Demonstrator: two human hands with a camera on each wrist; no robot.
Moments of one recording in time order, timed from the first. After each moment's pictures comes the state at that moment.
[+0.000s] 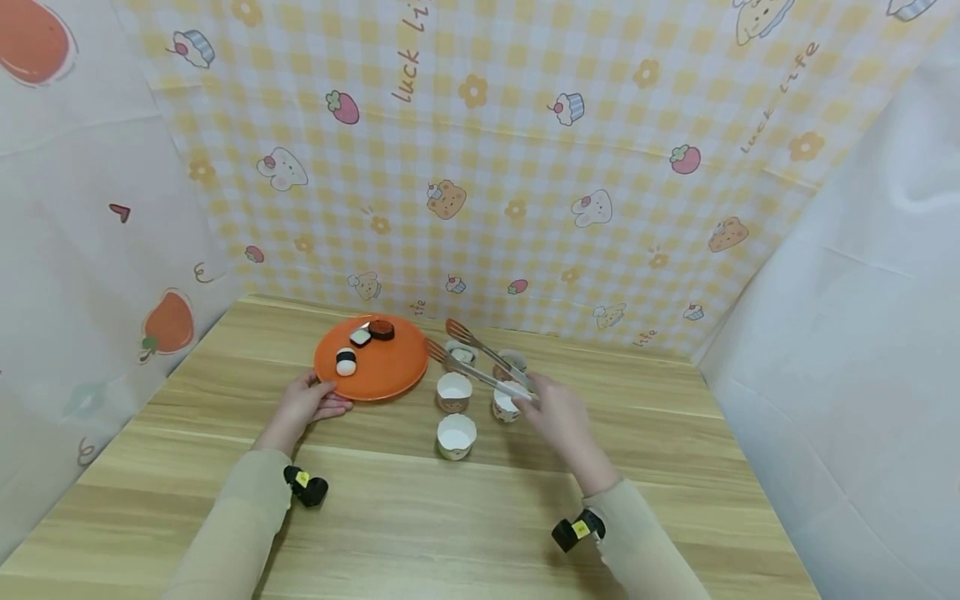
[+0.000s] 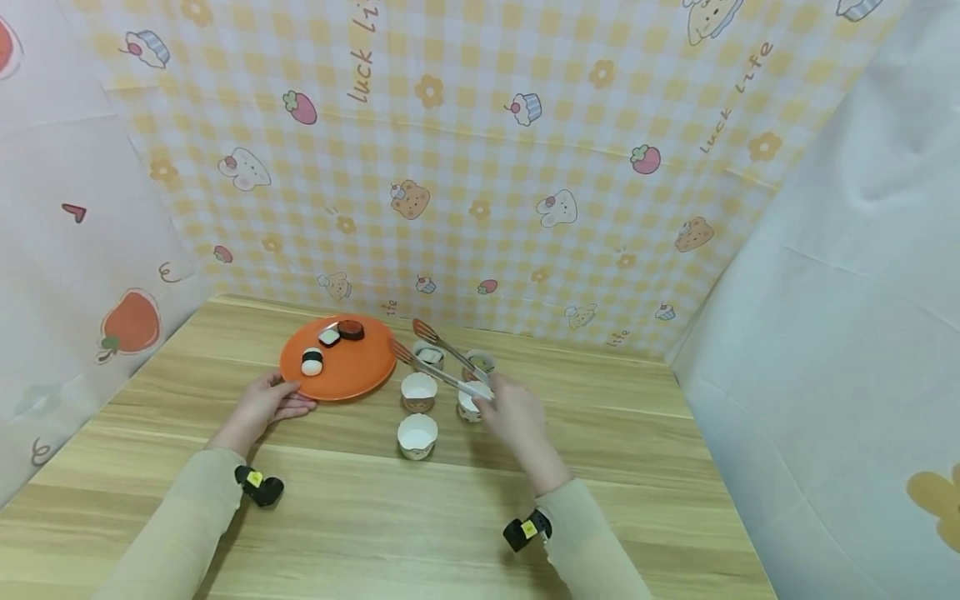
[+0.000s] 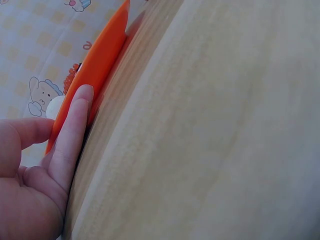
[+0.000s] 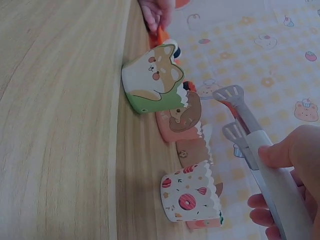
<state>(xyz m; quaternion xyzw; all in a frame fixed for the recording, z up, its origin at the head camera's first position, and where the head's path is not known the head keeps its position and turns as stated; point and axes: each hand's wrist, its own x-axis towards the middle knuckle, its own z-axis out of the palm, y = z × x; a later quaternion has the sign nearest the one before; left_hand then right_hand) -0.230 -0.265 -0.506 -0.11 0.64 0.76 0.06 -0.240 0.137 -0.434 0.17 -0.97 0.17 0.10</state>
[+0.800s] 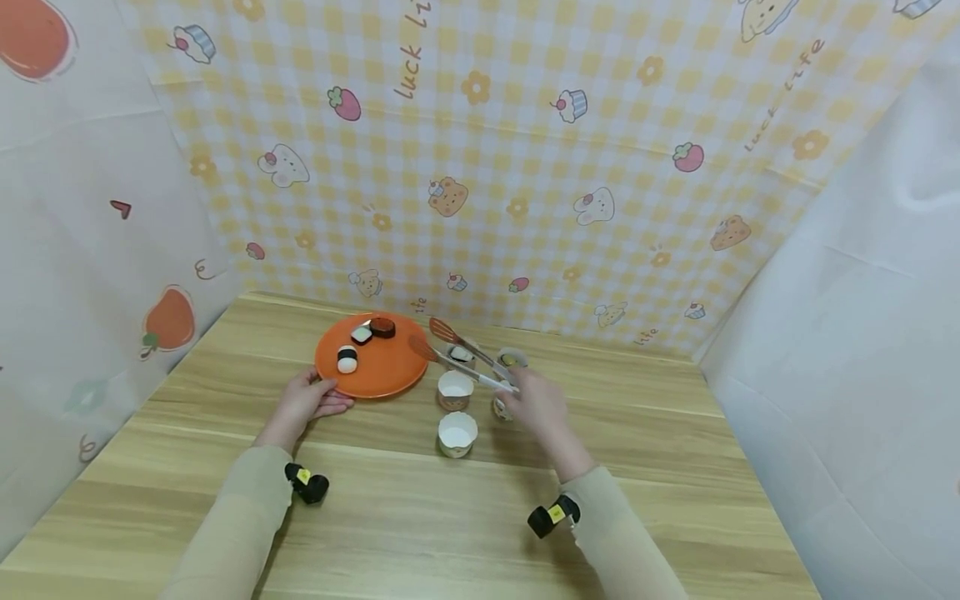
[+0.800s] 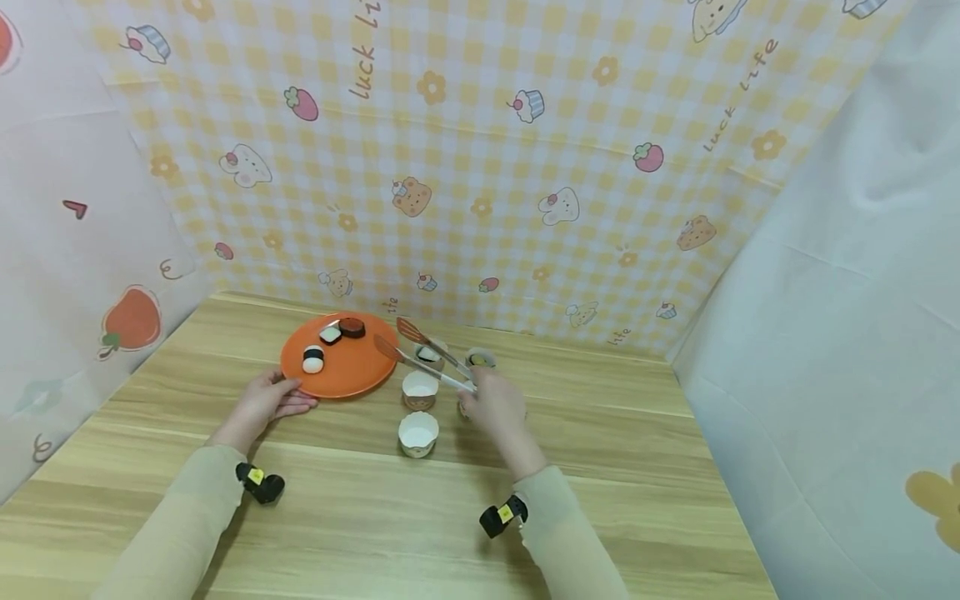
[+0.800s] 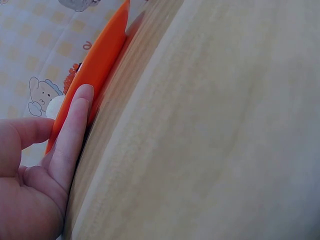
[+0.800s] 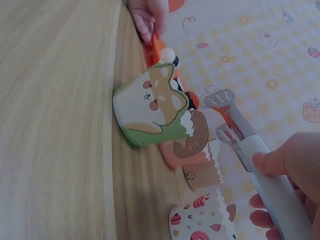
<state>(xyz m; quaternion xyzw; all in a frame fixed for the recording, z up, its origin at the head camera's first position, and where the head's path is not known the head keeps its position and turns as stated) -0.231 -0.266 -0.508 -0.12 0.63 0.76 0.07 -0.254 0.107 -0.437 0.18 -0.96 0.17 0.08</state>
